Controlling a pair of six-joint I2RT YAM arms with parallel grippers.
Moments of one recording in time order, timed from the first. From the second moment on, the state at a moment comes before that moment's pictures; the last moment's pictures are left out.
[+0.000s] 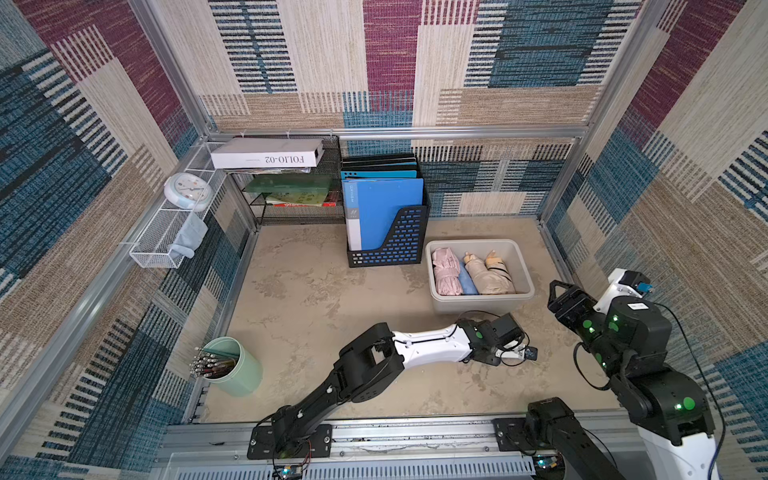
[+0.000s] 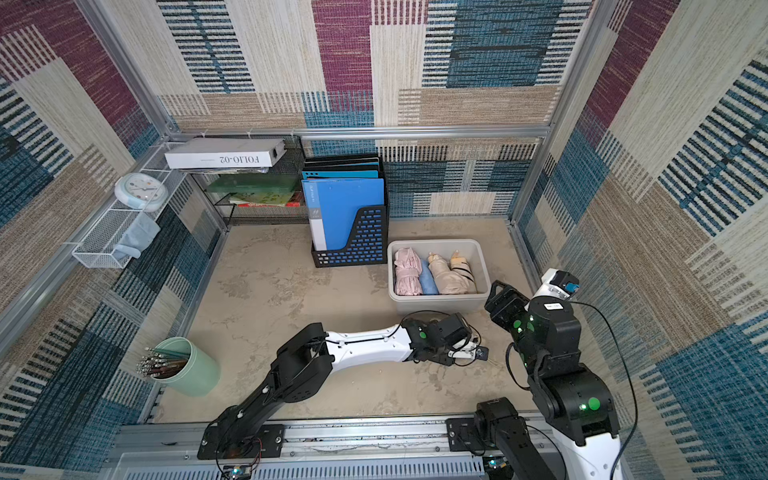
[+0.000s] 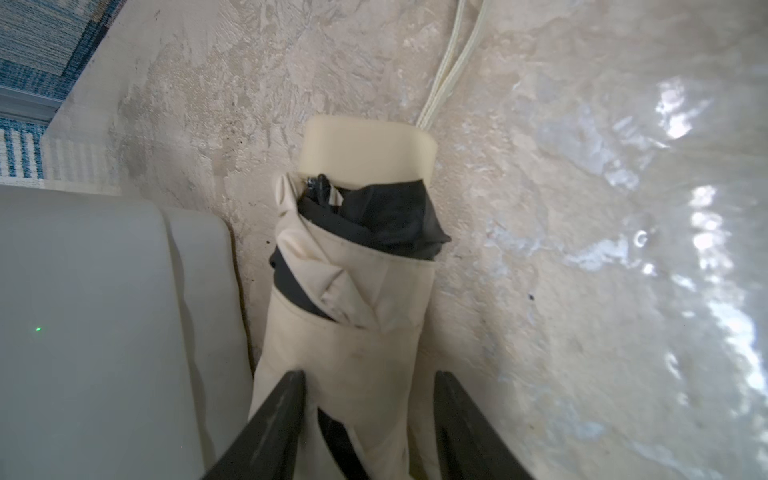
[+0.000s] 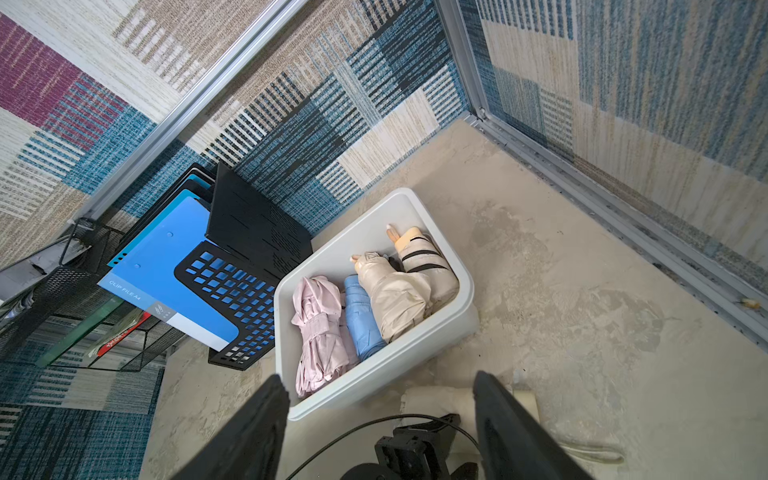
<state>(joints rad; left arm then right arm) -1.22 2.33 1.88 -0.51 -0.15 0.73 0.21 0.58 1.13 -0.95 0.26 0.70</state>
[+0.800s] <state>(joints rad) -1.22 2.18 1.64 -0.47 -0.24 0.68 0.21 0.57 1.11 -0.93 0.26 0.71</state>
